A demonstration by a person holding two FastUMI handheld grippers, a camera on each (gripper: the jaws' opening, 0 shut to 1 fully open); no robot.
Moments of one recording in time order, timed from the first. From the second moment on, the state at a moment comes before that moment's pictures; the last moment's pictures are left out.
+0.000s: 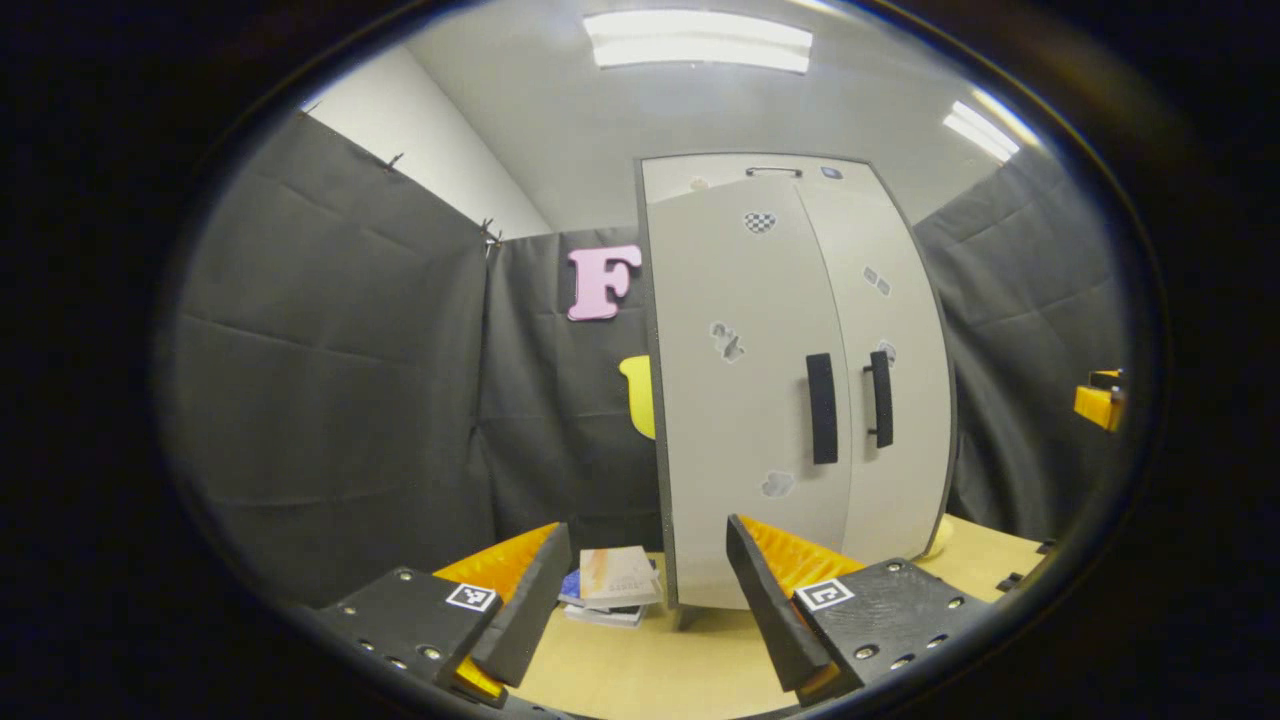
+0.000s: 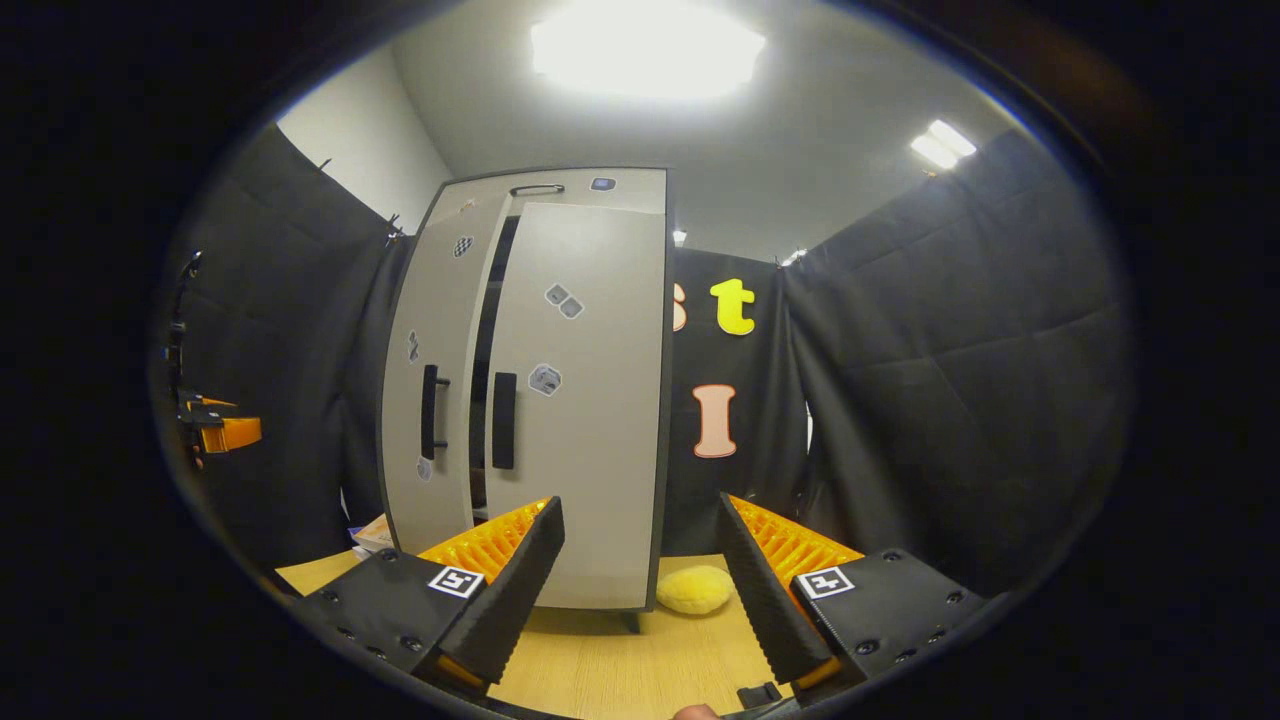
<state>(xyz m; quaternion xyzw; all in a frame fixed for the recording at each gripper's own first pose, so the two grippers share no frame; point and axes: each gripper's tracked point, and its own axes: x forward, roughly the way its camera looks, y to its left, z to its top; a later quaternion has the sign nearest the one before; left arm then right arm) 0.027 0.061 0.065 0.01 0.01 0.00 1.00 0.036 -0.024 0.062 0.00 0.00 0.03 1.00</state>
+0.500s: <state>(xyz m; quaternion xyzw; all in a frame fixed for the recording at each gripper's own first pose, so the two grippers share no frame) -0.004 0.083 0.058 0.02 0.01 0.01 1.00 0.021 -0.032 0.050 0.01 0.01 0.02 1.00</state>
